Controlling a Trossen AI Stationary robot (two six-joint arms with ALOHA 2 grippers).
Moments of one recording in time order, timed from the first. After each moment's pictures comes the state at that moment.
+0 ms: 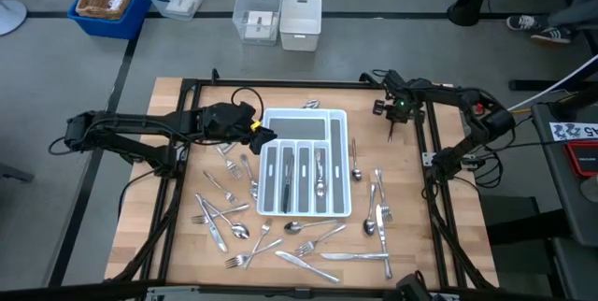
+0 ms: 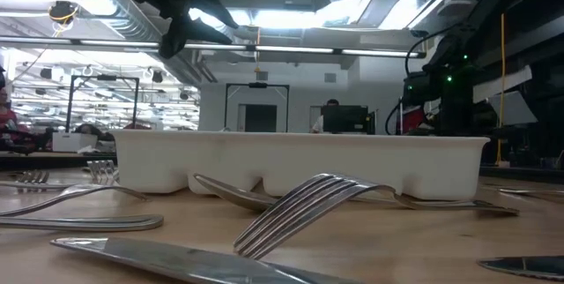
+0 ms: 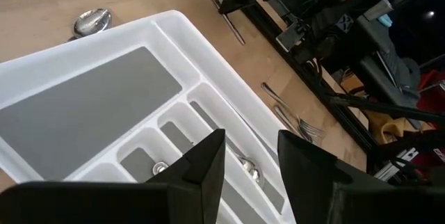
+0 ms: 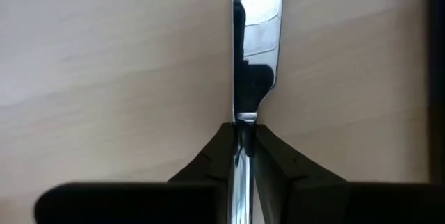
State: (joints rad) left arm 0.14 1.08 0.77 -0.15 -0.09 -0.74; right arm -0.97 1.59 0.77 -0.66 -0.02 0.83
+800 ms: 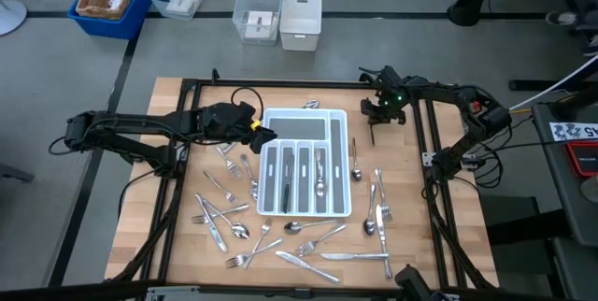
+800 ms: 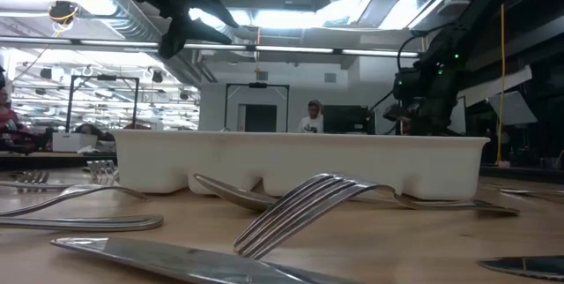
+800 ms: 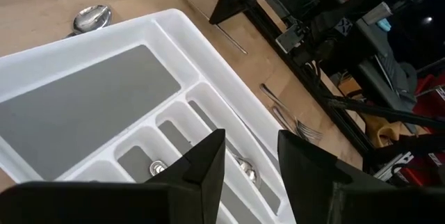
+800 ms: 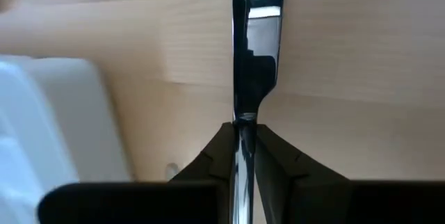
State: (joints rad) left arm 0.14 1.08 0.77 -0.15 -0.09 -0.76; right arm -0.97 1.59 0.83 -0.58 -0.42 0.67
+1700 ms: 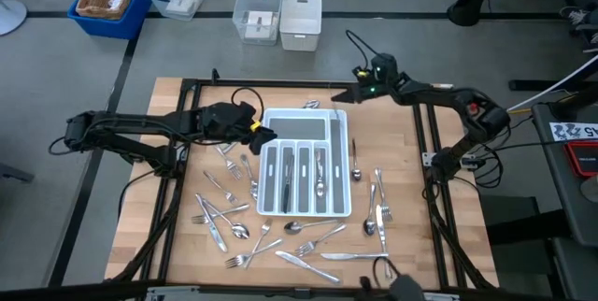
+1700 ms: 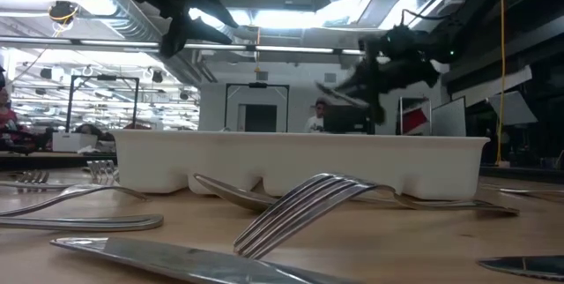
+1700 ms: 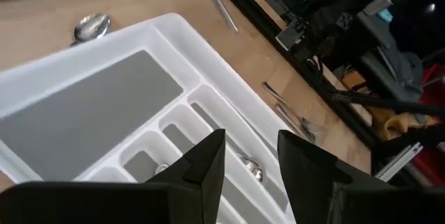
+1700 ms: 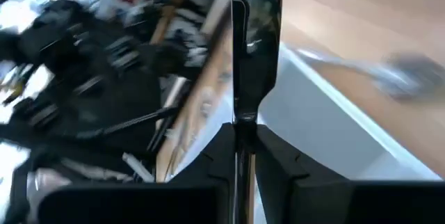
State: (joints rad) left arm 0.14 1.08 0.77 -0.15 -0.09 -0.69; right arm -0.84 1.59 0.84 0.34 -0.94 0.68
